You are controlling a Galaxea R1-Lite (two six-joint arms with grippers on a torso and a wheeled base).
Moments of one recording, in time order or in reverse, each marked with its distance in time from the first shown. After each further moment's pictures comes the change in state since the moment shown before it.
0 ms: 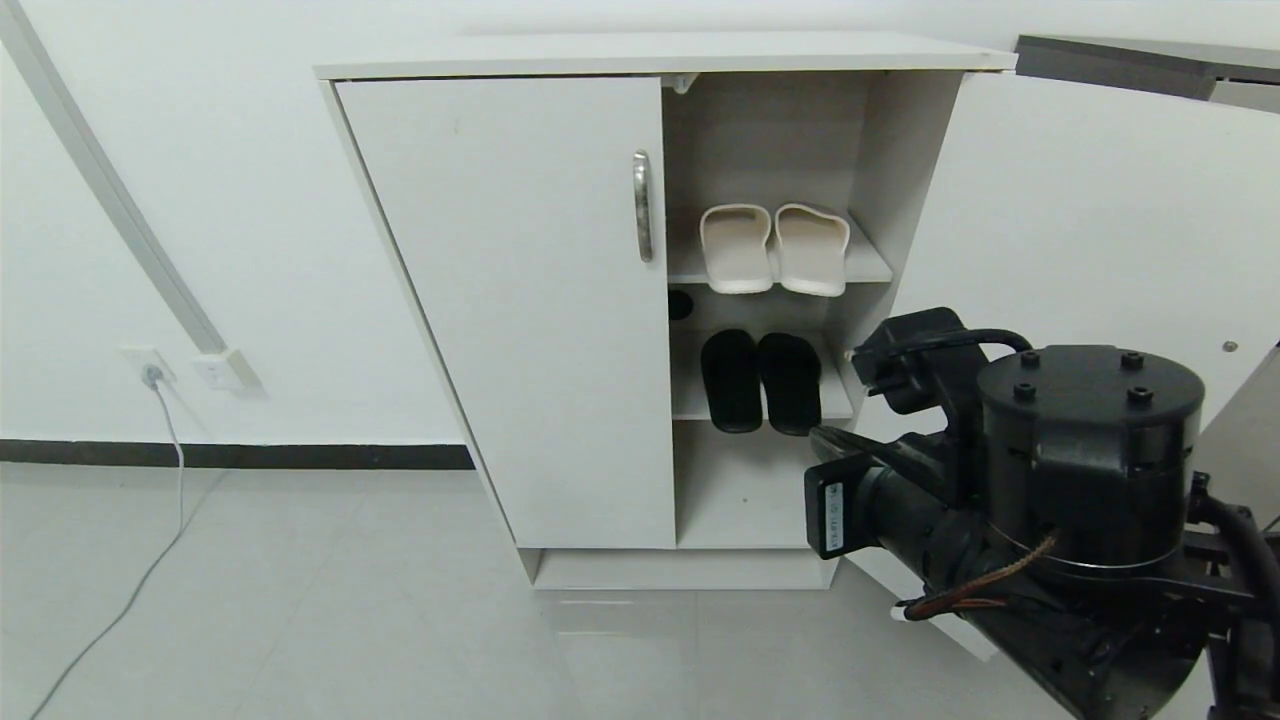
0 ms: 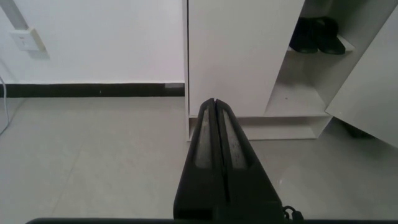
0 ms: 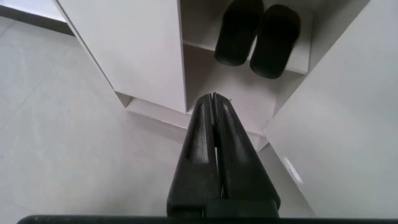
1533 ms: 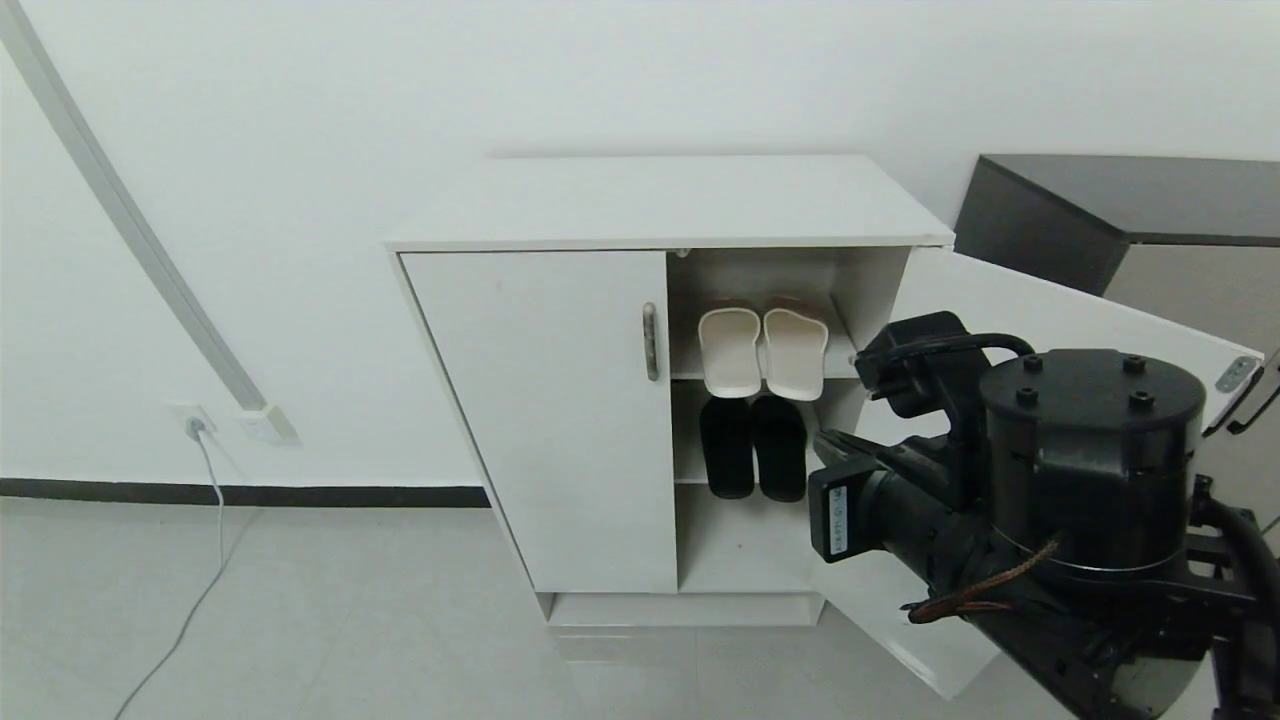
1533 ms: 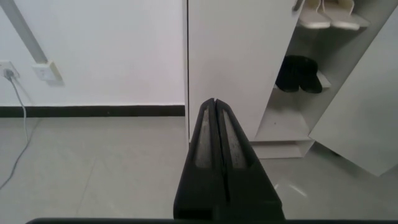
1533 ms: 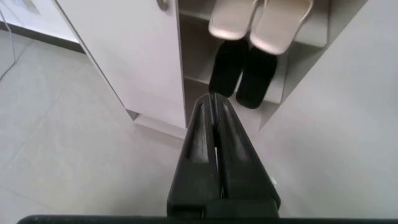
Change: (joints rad) left arm 0.000 0.000 0.000 0.000 0.000 -0.003; right arm -0.005 -0.003 0.010 0.002 0.005 -0.001
